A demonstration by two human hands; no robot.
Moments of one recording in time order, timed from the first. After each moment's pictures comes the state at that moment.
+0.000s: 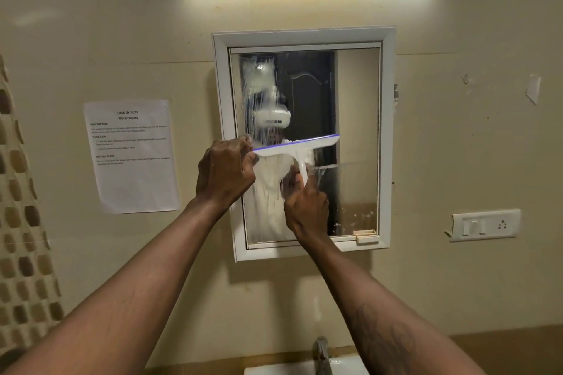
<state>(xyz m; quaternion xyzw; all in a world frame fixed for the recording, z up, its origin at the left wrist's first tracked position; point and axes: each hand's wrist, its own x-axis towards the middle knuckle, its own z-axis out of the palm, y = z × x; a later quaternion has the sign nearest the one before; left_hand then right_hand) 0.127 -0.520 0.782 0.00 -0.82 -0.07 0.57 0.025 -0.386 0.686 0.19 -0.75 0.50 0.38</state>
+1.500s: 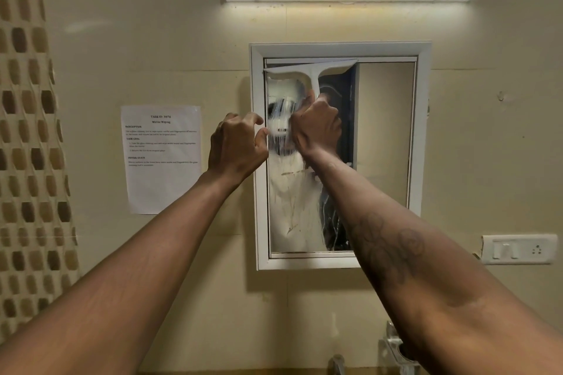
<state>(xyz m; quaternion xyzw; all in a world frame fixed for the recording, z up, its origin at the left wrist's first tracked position) 0.142 -0.546 0.838 0.02 -0.80 -0.06 0.59 0.036 -0.428 0.870 0.16 -0.72 0.50 0.46</state>
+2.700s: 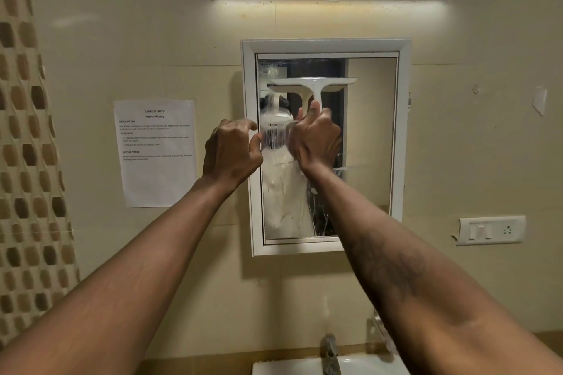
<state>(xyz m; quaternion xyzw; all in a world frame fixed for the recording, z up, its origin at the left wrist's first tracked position) 0.168 -0.535 0.818 0.01 -0.81 -0.06 0.58 0.057 -0.411 0.829 0.13 -0.67 0.57 0.46</state>
